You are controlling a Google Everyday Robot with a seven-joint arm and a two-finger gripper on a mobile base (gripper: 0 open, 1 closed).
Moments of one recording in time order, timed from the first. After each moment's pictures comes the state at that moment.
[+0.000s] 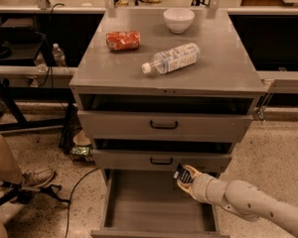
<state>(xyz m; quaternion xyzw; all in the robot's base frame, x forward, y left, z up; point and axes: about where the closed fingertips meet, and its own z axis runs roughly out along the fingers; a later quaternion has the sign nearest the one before) 0.522 -0.139 0.441 -0.52 0.73 0.08 0.44</state>
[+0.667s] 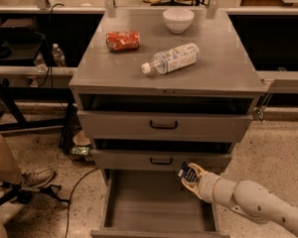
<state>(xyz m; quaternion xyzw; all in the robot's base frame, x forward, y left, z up) 0.514 -0.153 0.470 -0.51 0.73 0.07 0.45</state>
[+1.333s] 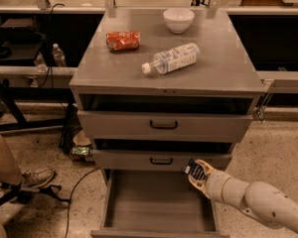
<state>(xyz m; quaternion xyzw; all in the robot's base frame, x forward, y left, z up) 0.501 -0.171 0.519 -0.51 0.72 0.04 0.46</state>
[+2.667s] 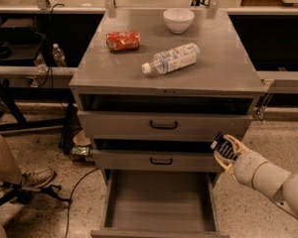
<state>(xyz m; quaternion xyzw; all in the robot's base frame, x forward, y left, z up) 0.512 -0.240 0.654 -0.48 0.70 -0.07 0.52</state>
